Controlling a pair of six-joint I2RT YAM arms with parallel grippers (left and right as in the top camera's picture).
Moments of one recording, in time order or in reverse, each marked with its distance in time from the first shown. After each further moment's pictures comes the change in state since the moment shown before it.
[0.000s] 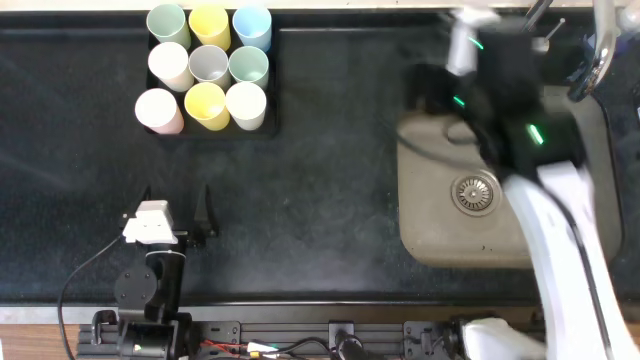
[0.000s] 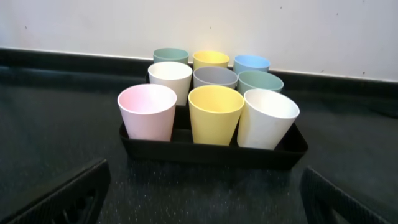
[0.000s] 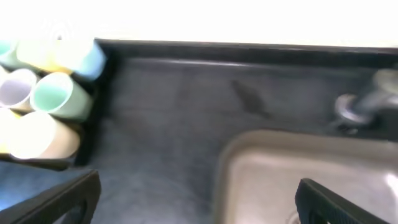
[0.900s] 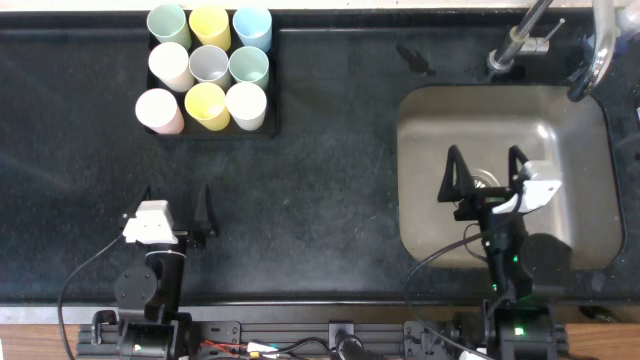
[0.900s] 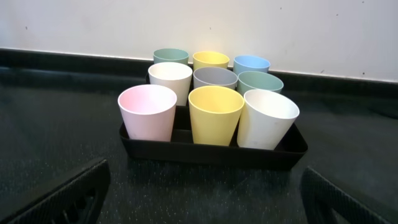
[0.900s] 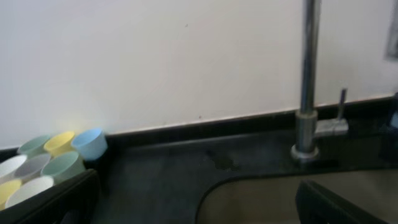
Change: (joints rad) left arm 0.000 0.000 0.000 0.000 0.000 0.000; right arm -0.171 -0.922 -1.028 0.743 -0.074 0.102
